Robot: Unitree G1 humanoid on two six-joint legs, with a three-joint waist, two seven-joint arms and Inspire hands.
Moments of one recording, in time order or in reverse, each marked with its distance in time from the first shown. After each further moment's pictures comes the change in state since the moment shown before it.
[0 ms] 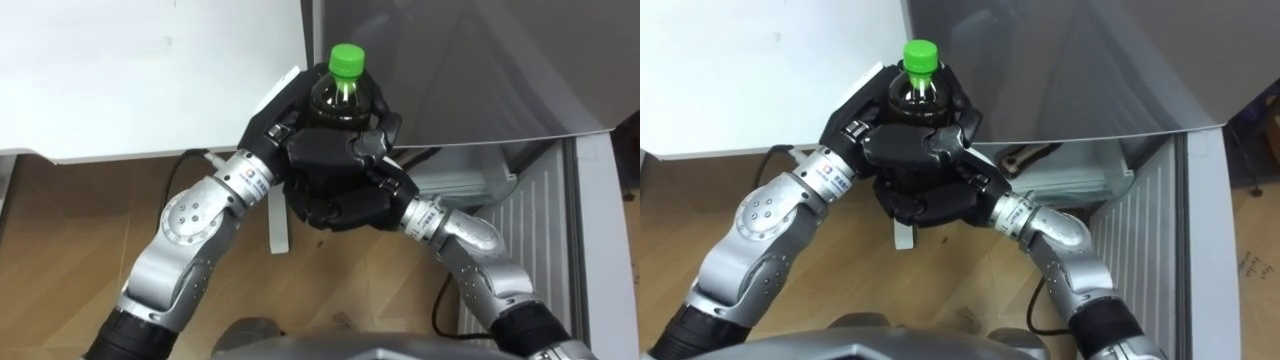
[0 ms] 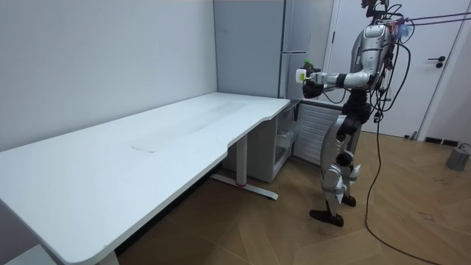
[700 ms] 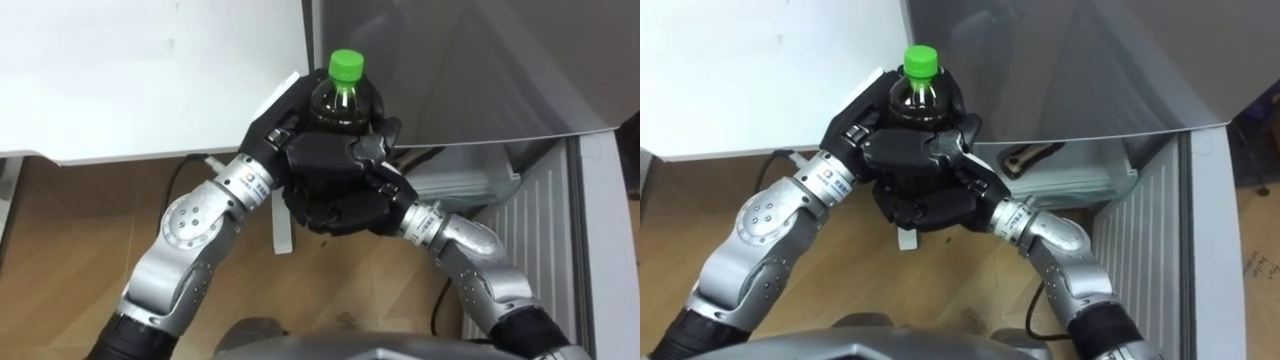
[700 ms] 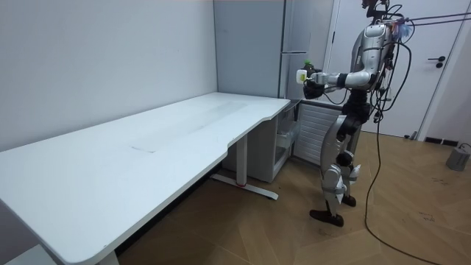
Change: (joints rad) left arm 0.017 0.008 -0.001 0.001 -0.016 0.000 -0.003; right arm 0.022 0.001 0.000 -0.004 0.002 0.006 0.007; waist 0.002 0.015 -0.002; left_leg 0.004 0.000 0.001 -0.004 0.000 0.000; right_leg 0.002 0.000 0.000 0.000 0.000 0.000
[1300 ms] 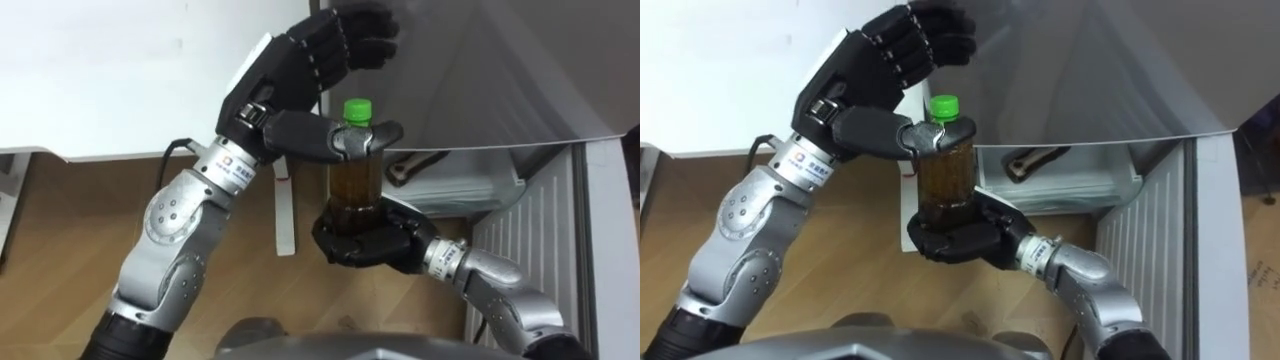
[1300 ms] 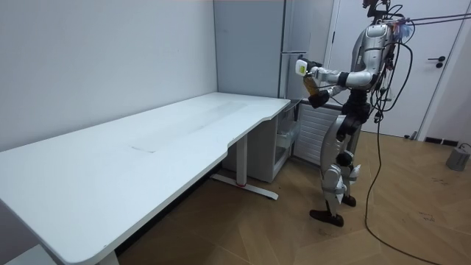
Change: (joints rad) left arm -0.002 -0.004 0.045 -0.043 -0.145 -0.125 -0.018; right arm 0.093 -0.085 0.000 0.002 -0.010 0.136 -0.045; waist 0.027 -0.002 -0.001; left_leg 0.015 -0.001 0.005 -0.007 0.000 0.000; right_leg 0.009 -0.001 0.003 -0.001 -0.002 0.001
